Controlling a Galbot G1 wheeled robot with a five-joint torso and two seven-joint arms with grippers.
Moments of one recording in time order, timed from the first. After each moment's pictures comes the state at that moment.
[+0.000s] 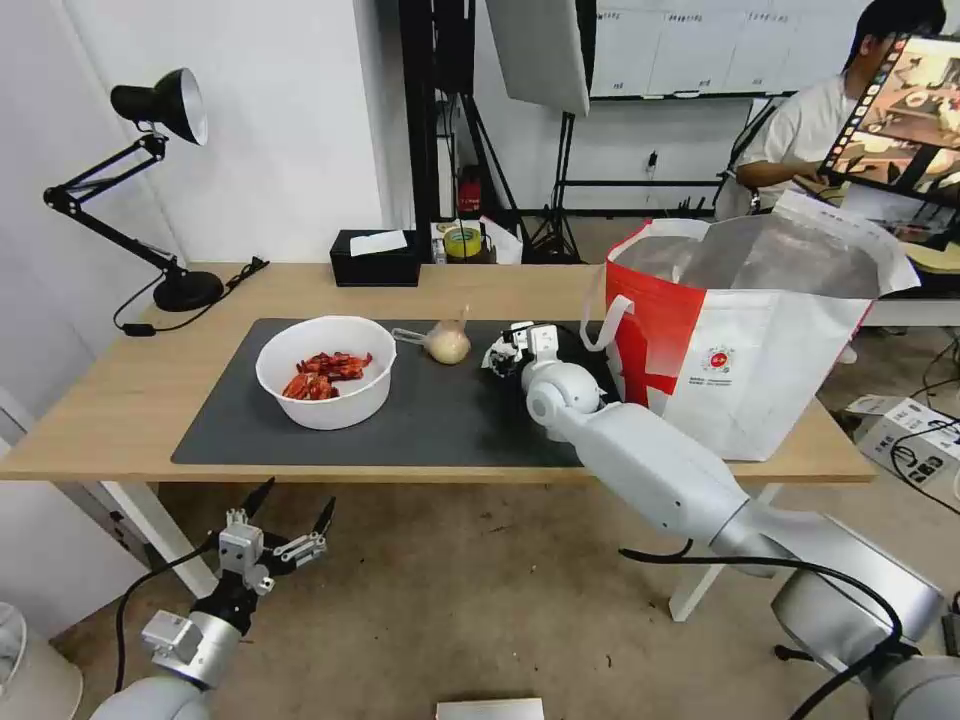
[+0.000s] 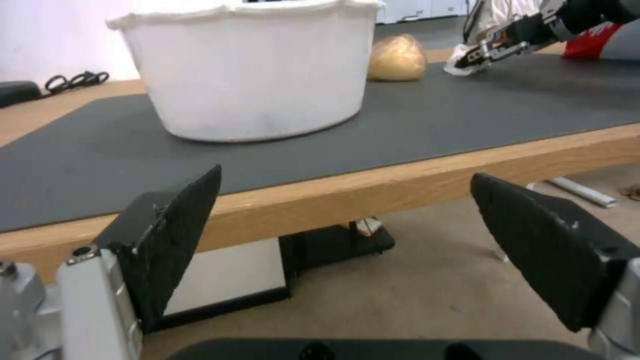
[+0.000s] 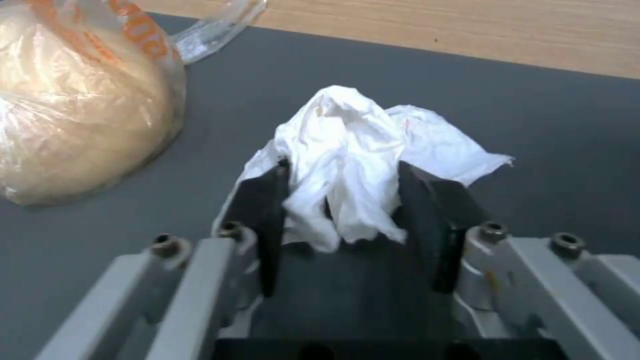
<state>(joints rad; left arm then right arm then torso) 1.66 -1.03 -0.59 -1.91 -0.41 -0.28 0.13 -0.24 1.24 -0.46 1.18 0.99 -0.40 0.47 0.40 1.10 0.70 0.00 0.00</state>
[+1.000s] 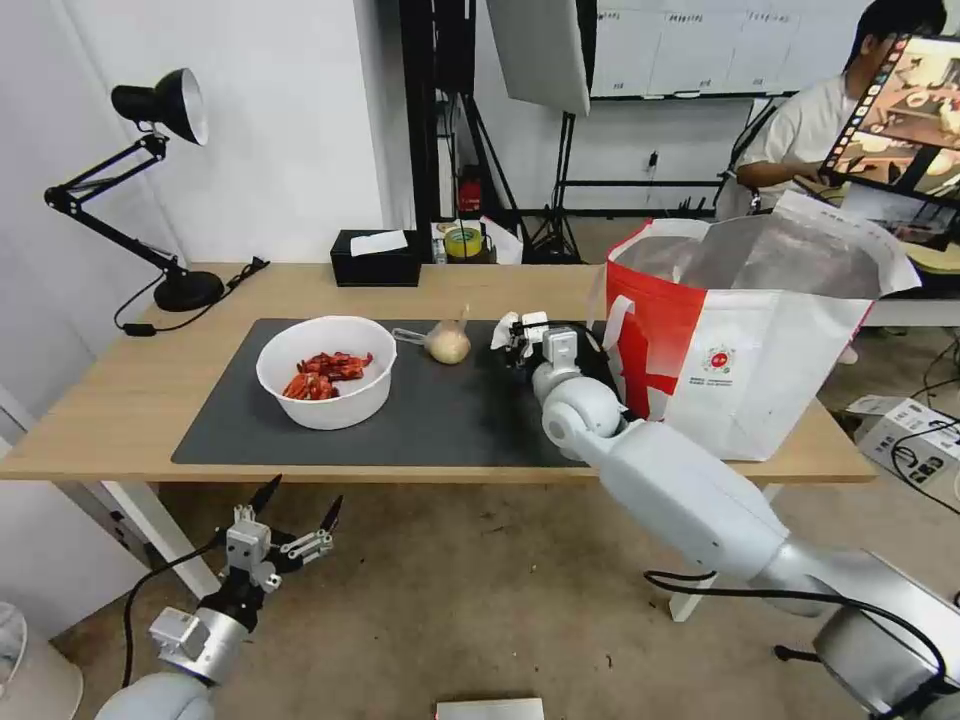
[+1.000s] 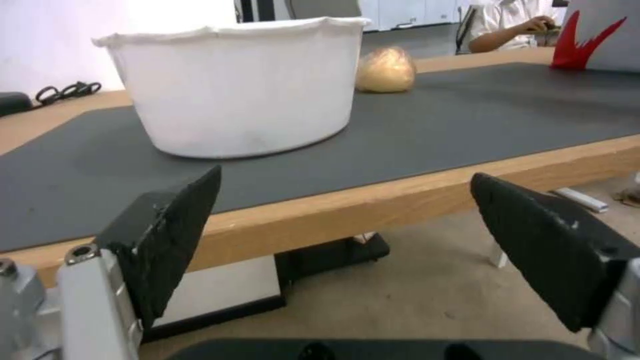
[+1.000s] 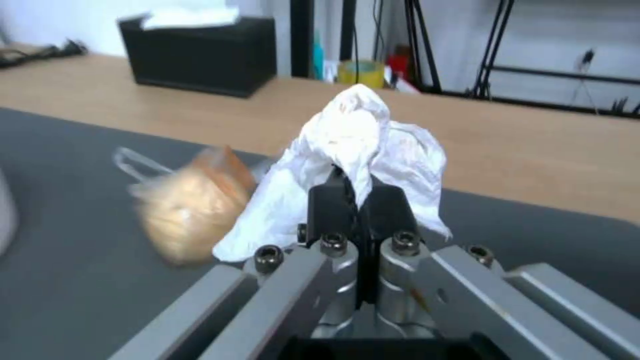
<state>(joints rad) 1.66 -1.03 -0.58 -1.93 -0.41 -0.28 0.12 -0.38 1.07 -0.39 1.57 0.88 -0.27 0.51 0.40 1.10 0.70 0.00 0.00</state>
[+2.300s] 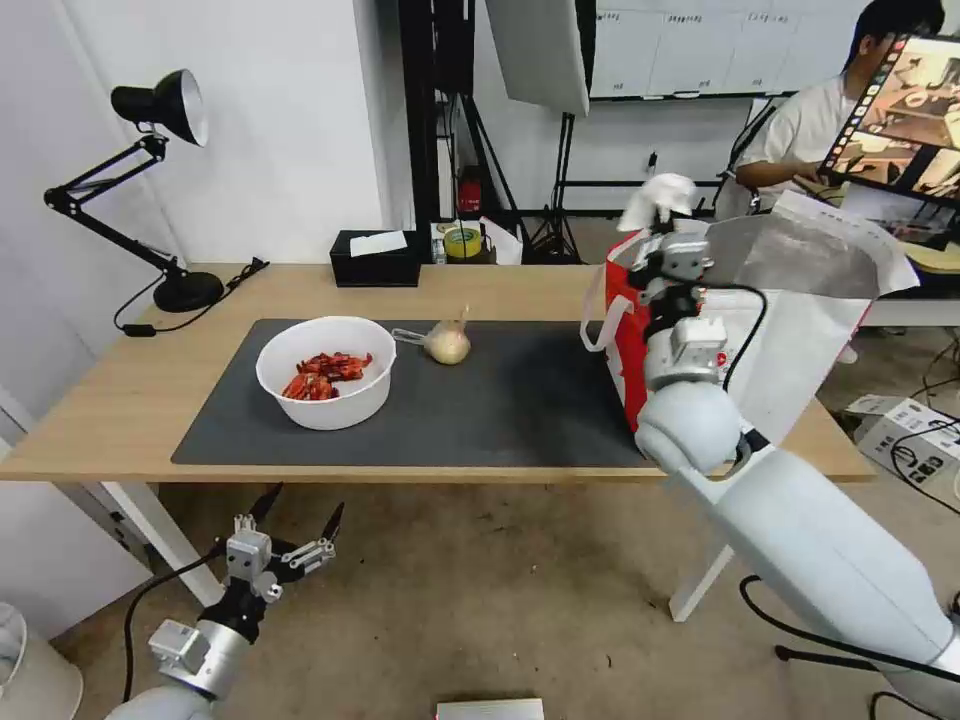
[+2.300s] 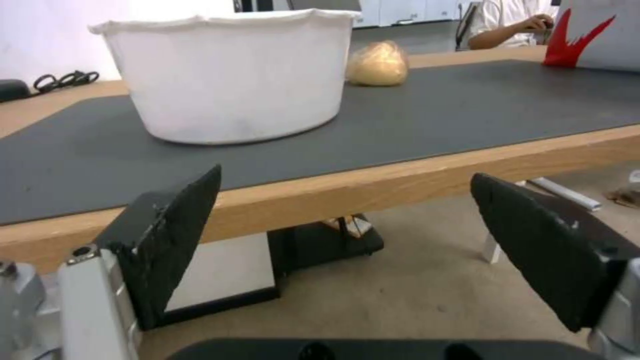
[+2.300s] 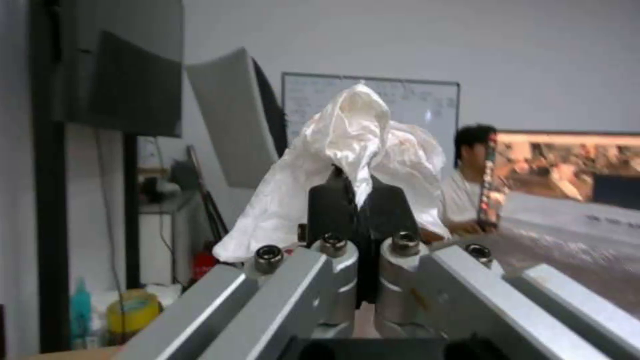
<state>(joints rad) 1.71 -1.05 -0.58 -1.96 -0.40 -0.28 0.12 -0.54 0.91 -0.09 1.89 0.56 -0.15 0.89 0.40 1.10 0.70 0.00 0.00</state>
